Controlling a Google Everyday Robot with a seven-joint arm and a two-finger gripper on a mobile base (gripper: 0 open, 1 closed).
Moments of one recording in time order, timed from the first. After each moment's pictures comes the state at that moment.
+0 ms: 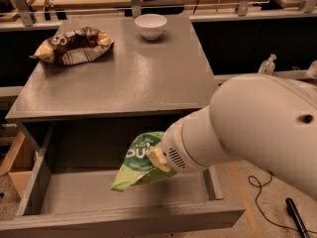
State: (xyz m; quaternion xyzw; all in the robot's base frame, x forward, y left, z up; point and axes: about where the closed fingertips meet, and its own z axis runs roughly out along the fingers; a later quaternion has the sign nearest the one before) arm 0.387 -0.001 0.848 -0.38 0.87 0.15 0.27
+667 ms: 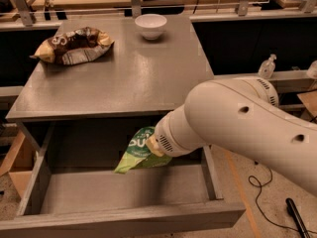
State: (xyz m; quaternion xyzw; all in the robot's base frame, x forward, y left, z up) arm 0.446 0.004 0.808 -0.36 0.88 0.13 0.27
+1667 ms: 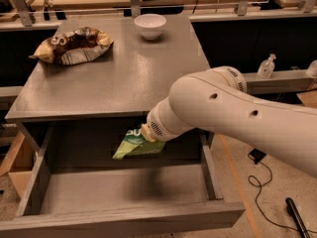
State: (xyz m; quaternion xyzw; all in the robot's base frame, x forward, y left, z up) arm 0.501 0.023 0.785 -0.37 0.88 0.12 0.28
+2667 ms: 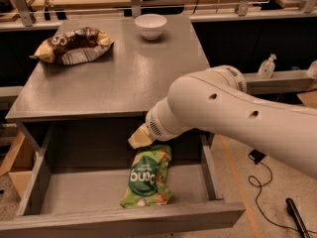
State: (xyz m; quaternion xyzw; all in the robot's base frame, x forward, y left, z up) arm 0.499 0.026 0.788 -0.37 0.88 0.12 0.28
